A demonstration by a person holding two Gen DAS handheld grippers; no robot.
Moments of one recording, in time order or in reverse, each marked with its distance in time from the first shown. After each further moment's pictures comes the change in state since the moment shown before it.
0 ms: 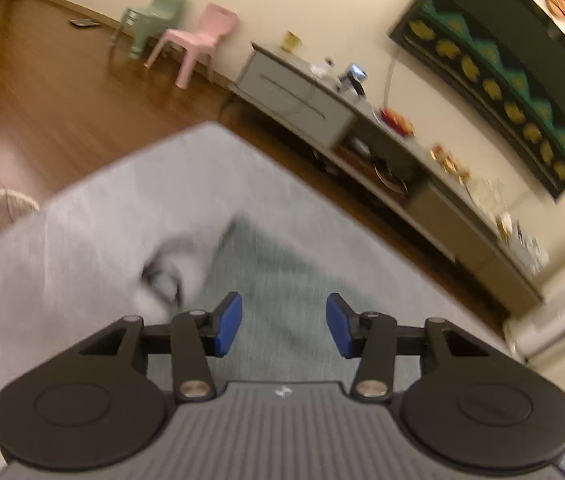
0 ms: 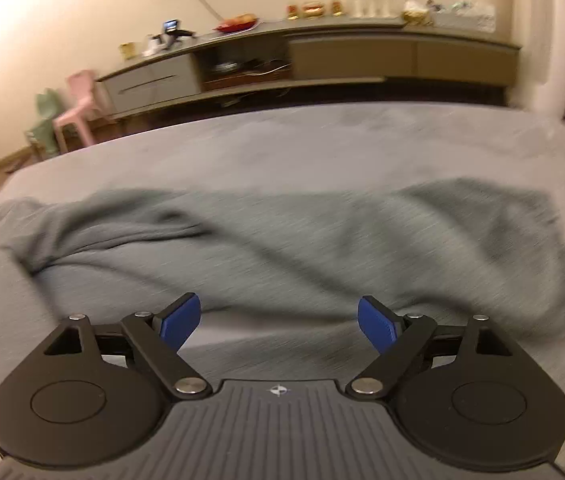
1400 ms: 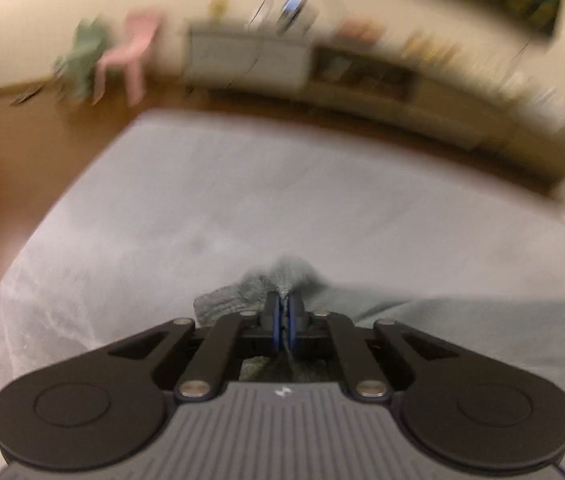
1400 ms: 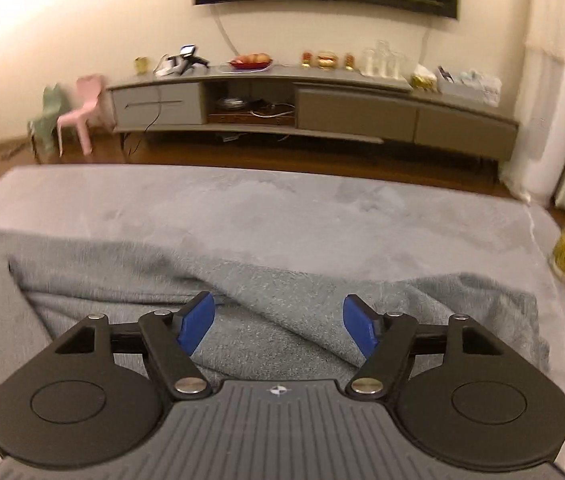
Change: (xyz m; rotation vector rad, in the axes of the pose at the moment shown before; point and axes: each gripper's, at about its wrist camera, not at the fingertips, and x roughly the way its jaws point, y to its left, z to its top) left arm 0.027 -0.112 -0.014 0.417 0.002 -0.024; right arm -0.054 0.043 0.030 -0.182 -0.134 -0.027
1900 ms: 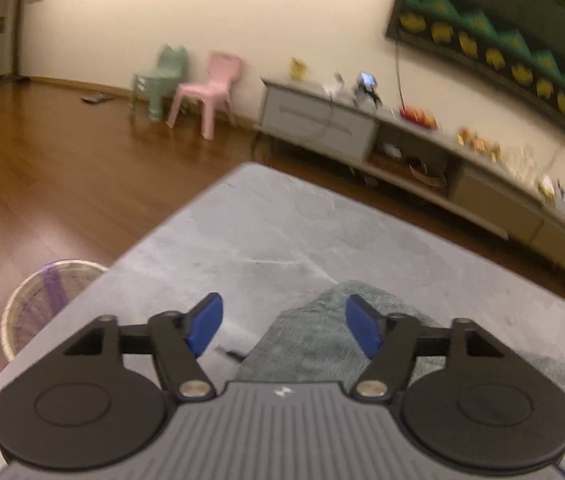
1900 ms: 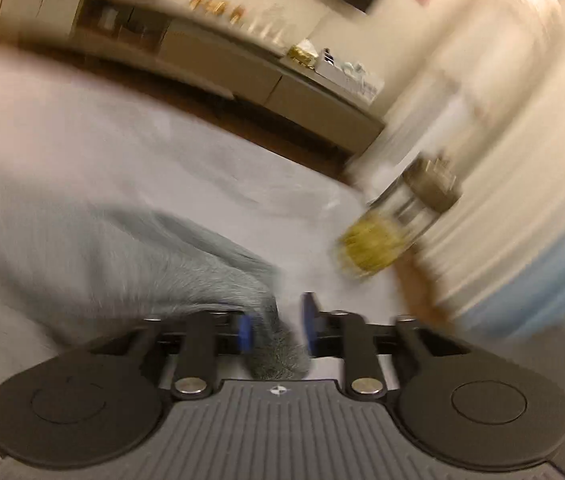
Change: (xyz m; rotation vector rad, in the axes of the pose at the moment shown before) left arm -0.031 0.065 -0.012 -0.184 -0.002 0.215; right arm 0.034 -0.132 -0.030 -0.081 0.100 -0.436
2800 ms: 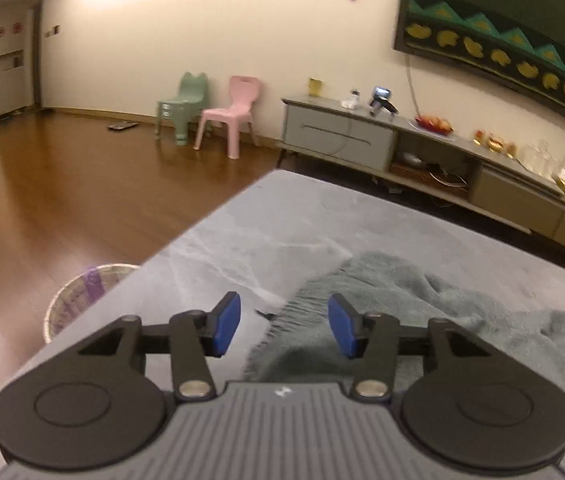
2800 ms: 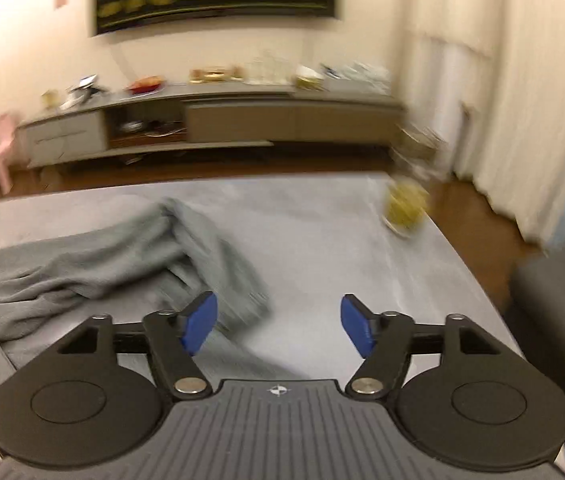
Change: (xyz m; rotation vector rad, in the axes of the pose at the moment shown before) left arm -0.058 0.003 -0.071 -0.003 -0.122 0.108; right arm -0.105 -0.025 0.003 0.218 -0.066 0.221
